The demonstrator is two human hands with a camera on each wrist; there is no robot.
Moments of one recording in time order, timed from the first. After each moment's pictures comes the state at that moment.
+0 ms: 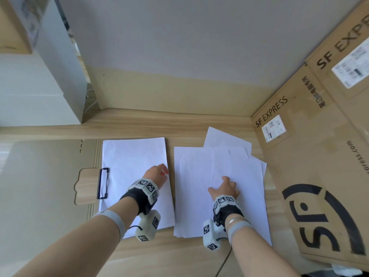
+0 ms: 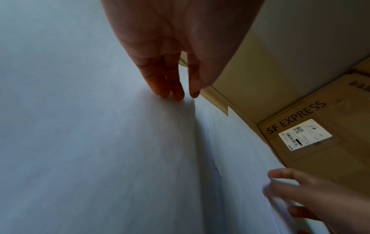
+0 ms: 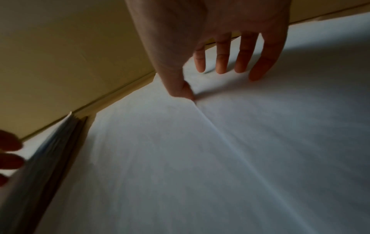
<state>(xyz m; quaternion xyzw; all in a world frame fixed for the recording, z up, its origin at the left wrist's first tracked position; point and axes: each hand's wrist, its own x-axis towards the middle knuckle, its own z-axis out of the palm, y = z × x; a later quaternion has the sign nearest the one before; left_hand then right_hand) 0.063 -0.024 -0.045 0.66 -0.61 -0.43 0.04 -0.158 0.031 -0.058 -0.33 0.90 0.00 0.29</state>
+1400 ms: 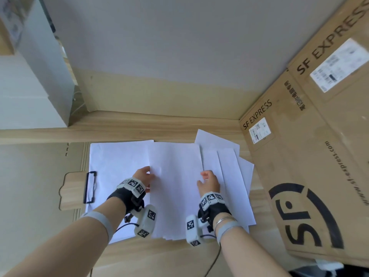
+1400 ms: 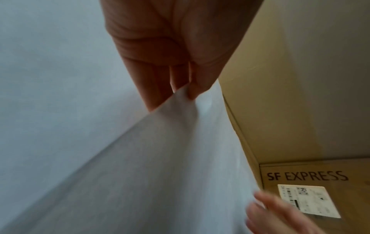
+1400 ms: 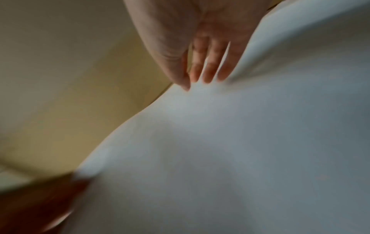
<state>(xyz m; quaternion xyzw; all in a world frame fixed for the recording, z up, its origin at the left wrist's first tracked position) 0.063 -0.029 -0.046 0.64 -0.34 -0.67 0.17 -0.142 0.020 -0.039 -0.38 0.85 -0.20 0.31</state>
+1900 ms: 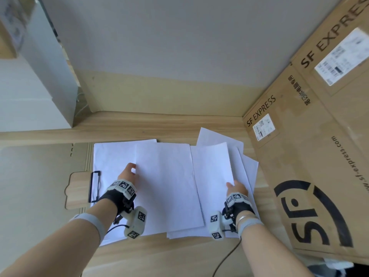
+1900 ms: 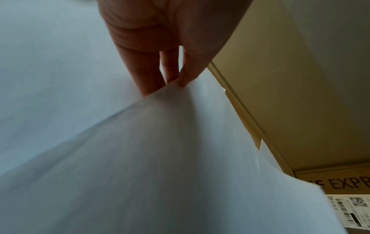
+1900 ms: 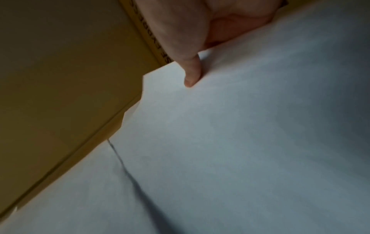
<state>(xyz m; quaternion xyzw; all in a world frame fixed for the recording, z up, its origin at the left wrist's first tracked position) 0.103 -0.031 -0.064 0.74 -0.39 -0.54 0.14 -0.220 0.033 -0.035 -0.25 0.91 -0.11 0.32</state>
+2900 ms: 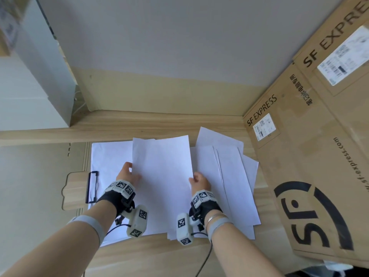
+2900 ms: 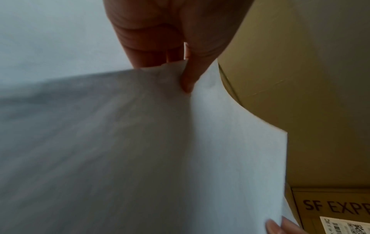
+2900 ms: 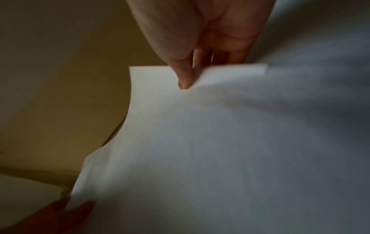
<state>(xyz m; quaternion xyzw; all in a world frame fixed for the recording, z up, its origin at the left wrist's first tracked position) 0.101 -0.034 -0.070 0.75 -0.39 -0.52 0.14 -0.125 0.009 -0.069 -0.36 0.84 -0.17 0.37</state>
